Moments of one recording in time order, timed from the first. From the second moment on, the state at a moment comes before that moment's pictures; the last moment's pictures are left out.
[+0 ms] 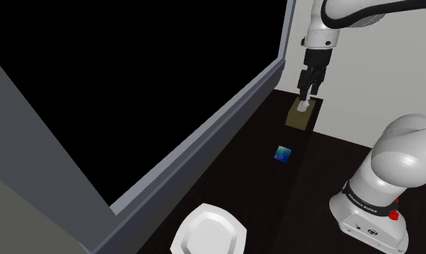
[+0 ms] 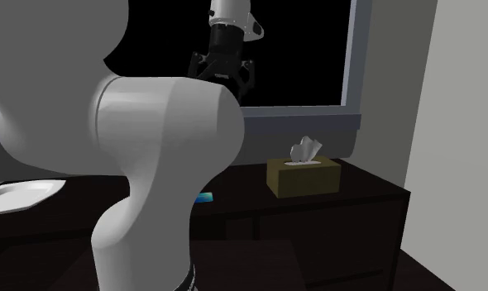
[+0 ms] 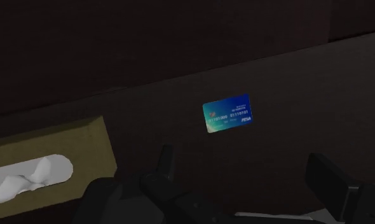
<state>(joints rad) -0.07 -0.75 -0.20 -2.52 -0.02 1.64 -0.15</state>
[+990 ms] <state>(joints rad) -0.15 -0.51 -0.66 -2.53 0.06 2.08 -0.47</state>
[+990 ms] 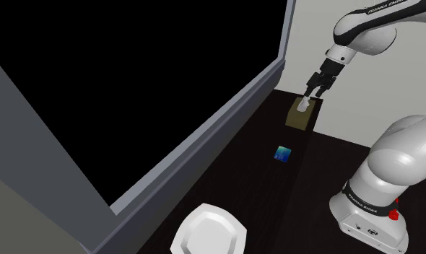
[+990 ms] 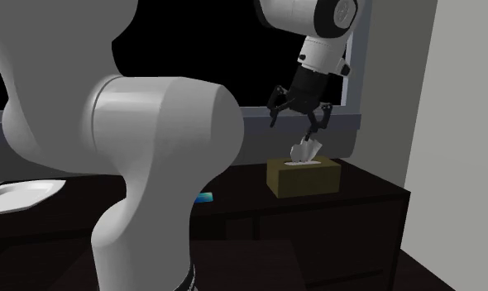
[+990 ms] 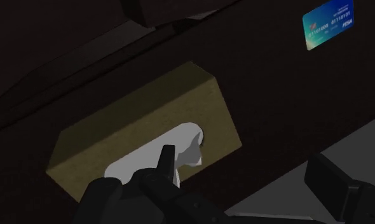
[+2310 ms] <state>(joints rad) -0.06 -0.37 -0.79 -2.55 0.20 2.26 -0.60</state>
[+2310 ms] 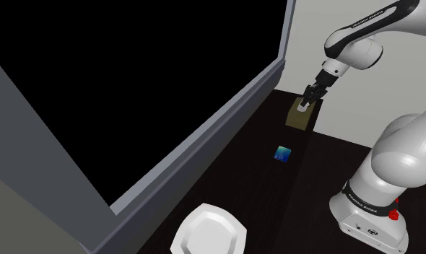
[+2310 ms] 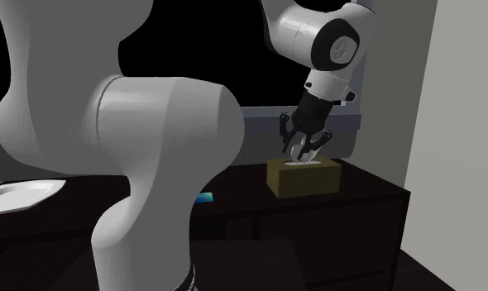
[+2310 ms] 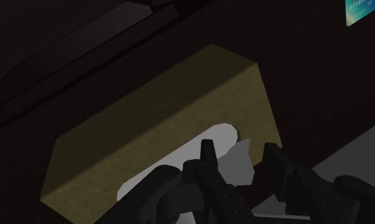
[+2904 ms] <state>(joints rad) -0.07 -0.38 -0.78 -2.55 0.18 2.24 -0.59</state>
